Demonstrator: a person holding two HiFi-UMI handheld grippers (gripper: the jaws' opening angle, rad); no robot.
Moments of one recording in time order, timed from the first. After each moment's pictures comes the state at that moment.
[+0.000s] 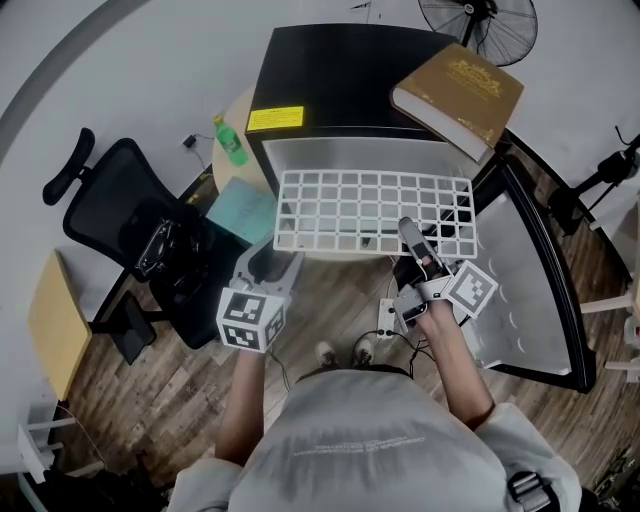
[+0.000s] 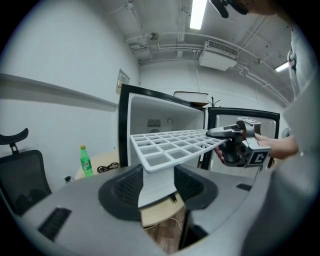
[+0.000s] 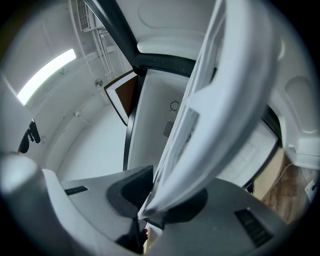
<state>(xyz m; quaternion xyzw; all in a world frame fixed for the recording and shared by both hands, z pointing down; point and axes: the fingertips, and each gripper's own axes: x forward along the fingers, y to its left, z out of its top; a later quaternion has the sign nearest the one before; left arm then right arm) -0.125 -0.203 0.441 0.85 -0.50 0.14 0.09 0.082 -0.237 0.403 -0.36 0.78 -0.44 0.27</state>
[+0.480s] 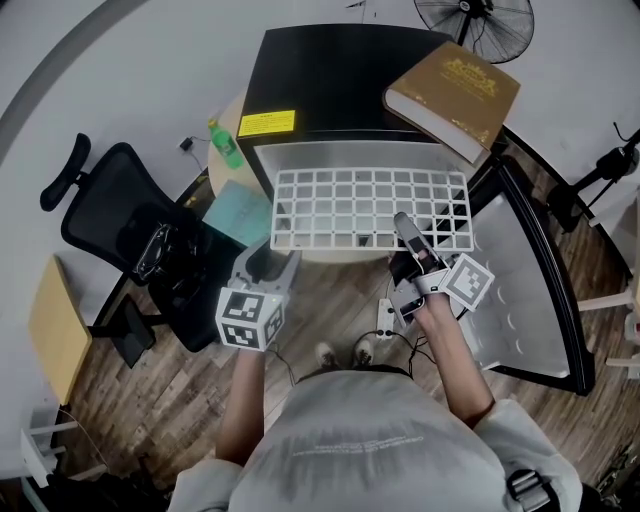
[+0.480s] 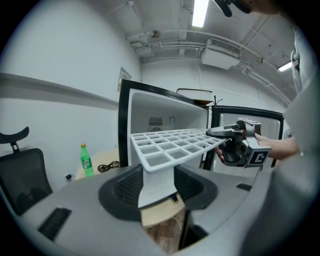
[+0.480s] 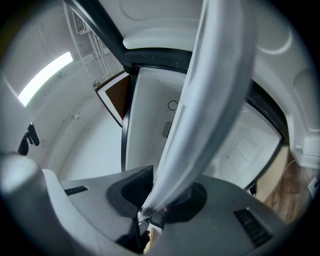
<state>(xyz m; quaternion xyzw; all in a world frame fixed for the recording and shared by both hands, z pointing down) -0.123 -0.211 0.446 0.85 -0.50 0.15 0.10 0.083 -0.250 0.406 -0.35 0.77 -0.45 0.28</state>
